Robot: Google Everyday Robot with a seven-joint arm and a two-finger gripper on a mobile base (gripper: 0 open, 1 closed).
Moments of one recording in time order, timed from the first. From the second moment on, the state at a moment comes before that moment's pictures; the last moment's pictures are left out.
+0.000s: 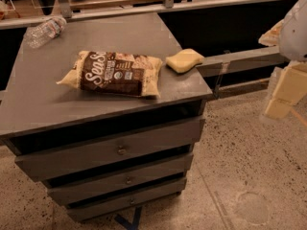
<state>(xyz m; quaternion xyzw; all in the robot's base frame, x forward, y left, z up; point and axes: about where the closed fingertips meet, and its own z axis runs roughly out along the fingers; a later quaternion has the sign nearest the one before) 0.438 -0.215 0.981 -0.60 0.78 -0.04 0.17</state>
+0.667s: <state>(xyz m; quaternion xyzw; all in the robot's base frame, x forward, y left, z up) 0.448 -0.206 0.986 -0.60 0.77 0.00 0.20</state>
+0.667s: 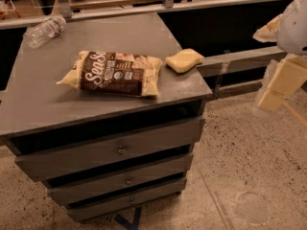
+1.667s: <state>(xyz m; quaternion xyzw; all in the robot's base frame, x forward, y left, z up) 0.517 -0.148 0.997 -0.51 0.71 0.15 0.46</state>
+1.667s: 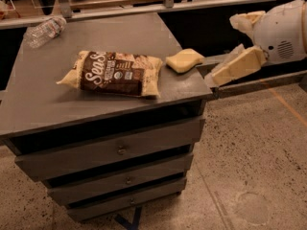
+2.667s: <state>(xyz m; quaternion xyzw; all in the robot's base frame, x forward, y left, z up) 0.522 -0.105 1.019 -0.48 0.72 0.13 0.48</state>
